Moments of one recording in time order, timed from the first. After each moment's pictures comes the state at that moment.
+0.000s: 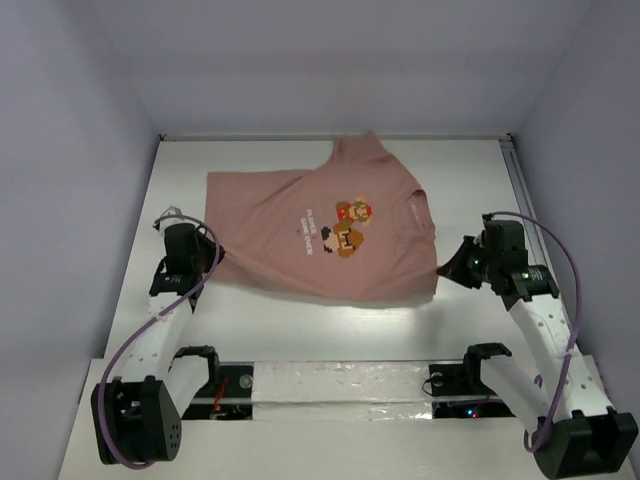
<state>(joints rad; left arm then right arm) 0.02 0.92 0.51 -0.17 -0.03 -0.68 0.09 0.82 0.74 -0.78 -0.20 0.56</state>
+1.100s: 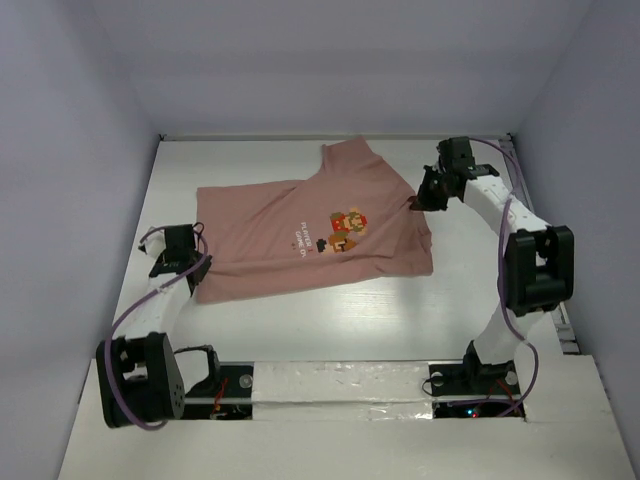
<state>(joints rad) 0.11 1.09 0.53 -0.34 -0.24 -0.90 0.13 1.72 1.37 -0.61 -0.19 0.46</state>
